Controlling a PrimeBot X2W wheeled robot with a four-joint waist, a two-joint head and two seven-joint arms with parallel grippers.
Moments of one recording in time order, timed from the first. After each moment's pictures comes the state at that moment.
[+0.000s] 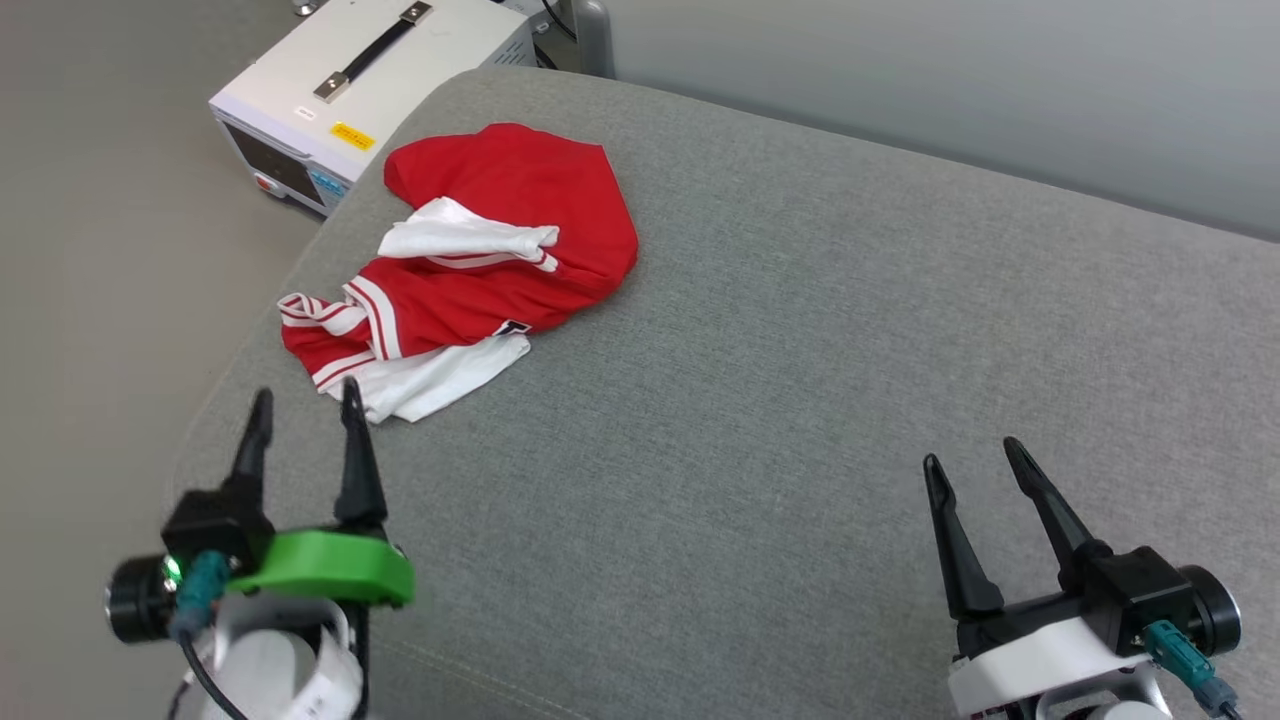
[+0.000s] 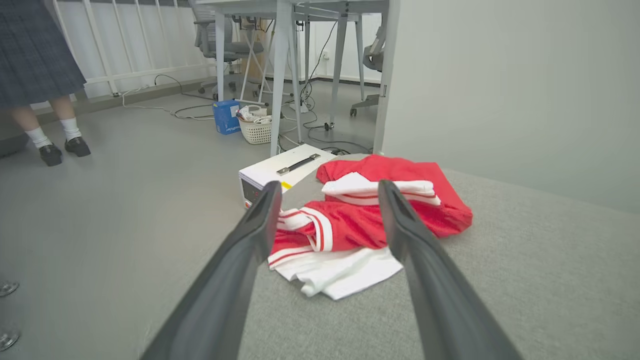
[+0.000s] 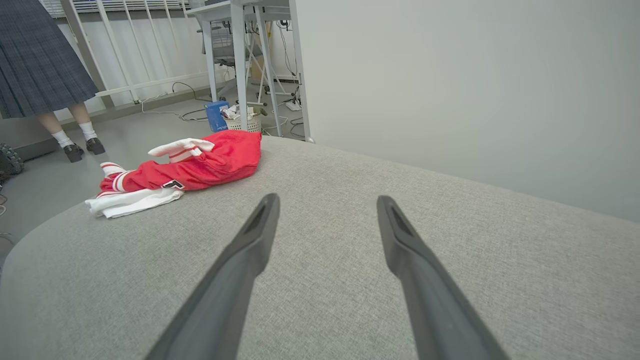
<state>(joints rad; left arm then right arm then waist) -0.09 0.06 0.04 0.11 -0.15 0.02 -0.26 0.06 -0.05 0.10 -0.03 0.07 0.13 -0.25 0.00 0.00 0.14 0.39</state>
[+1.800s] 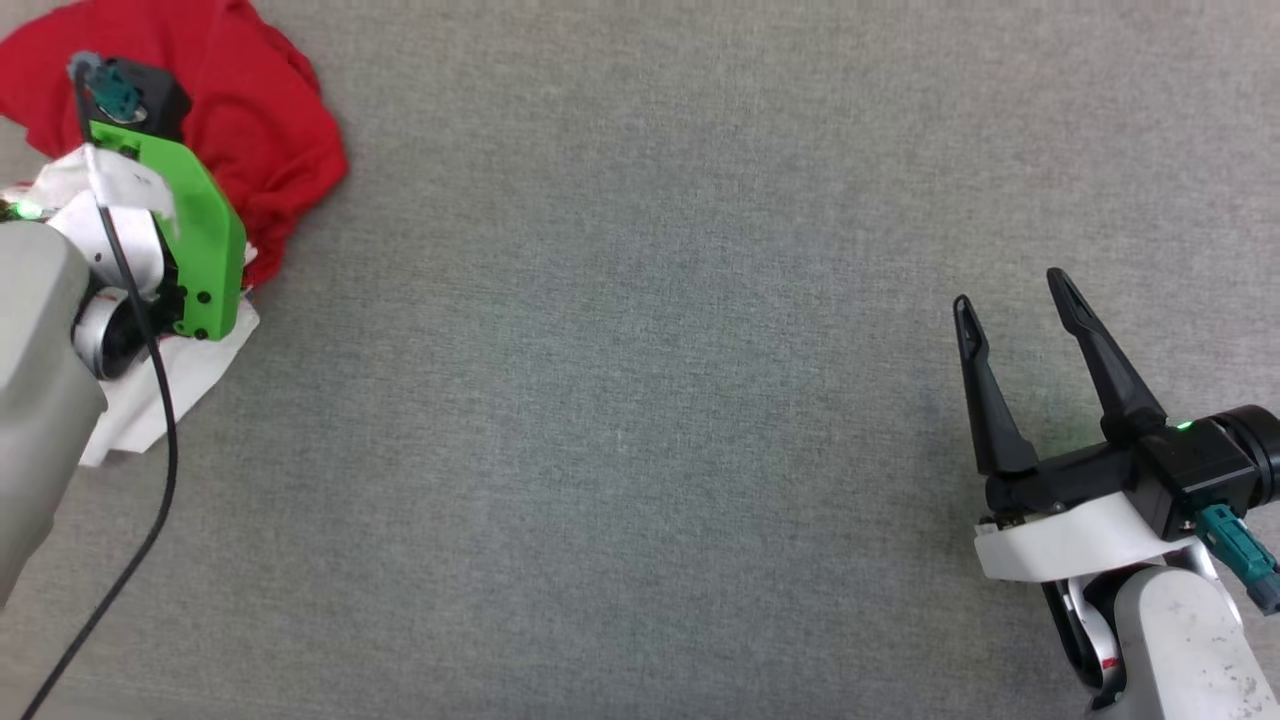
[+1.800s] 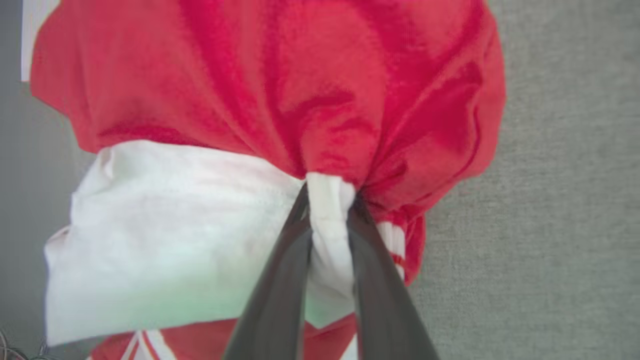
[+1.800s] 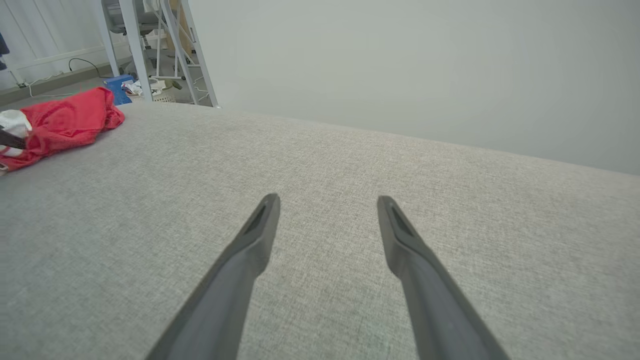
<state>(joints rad) -1.03 0.67 -0.84 0.68 -0.85 -0.13 0.52 -0.15 -0.11 0.10 -0.09 0.04 0.13 -0.25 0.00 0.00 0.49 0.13</state>
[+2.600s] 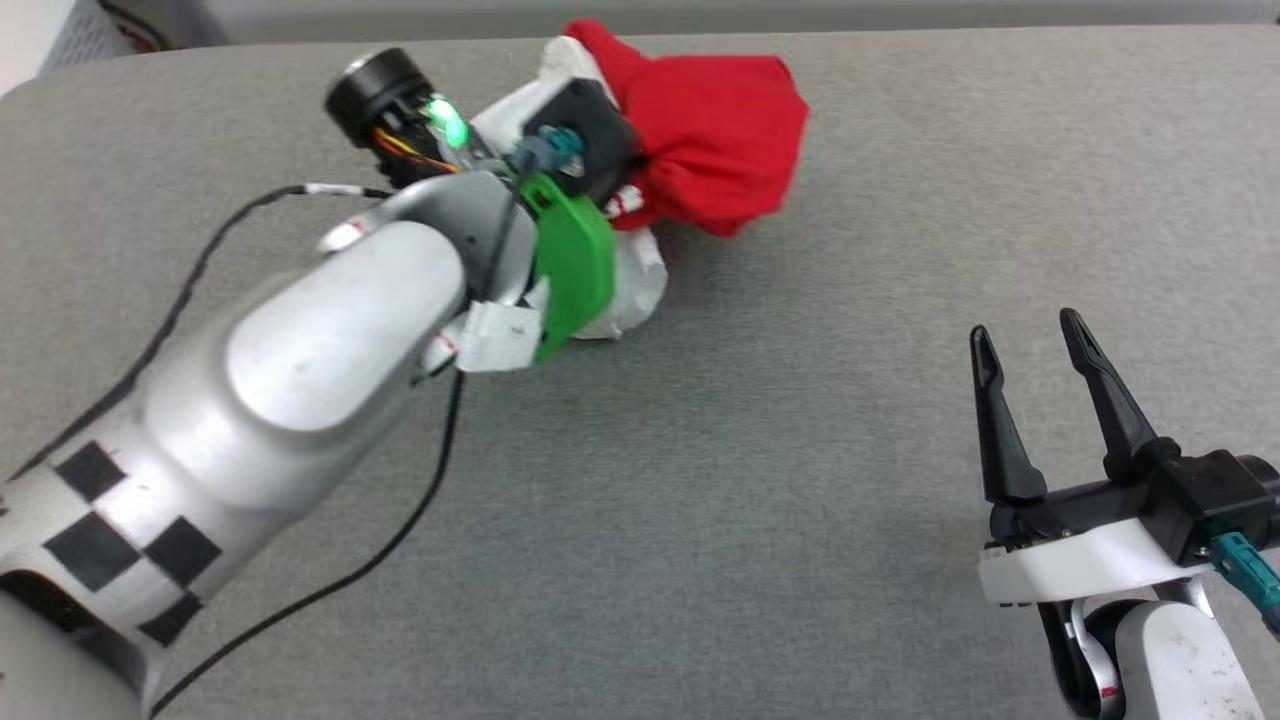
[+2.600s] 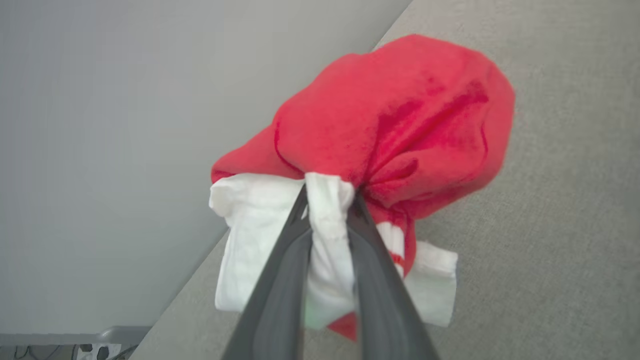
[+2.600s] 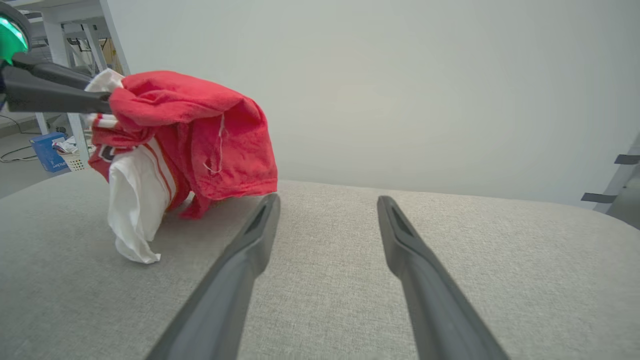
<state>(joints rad) -1.16 0.47 -1.13 0.38 -0.62 -0.13 0.15 -0.09 -0.05 0.05 -0.09 0.08 0.13 -0.25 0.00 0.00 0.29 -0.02</state>
